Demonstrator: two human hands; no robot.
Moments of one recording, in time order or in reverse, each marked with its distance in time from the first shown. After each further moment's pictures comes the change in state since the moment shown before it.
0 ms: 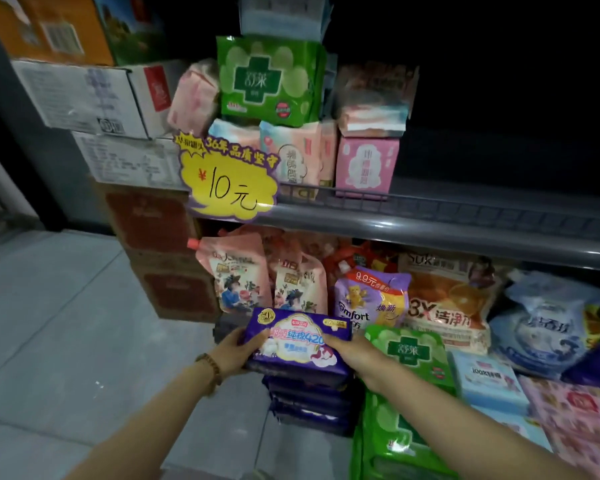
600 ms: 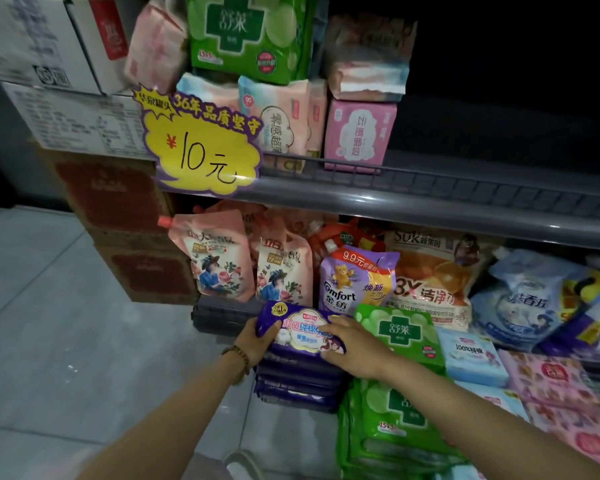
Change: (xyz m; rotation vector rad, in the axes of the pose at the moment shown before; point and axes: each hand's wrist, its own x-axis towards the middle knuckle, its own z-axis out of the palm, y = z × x) left_hand 0.052 -0.028 0.053 0.045 -0.021 -0.038; right_hand 0.018 0.025 -0.034 -1.072 -0.142 -0.346
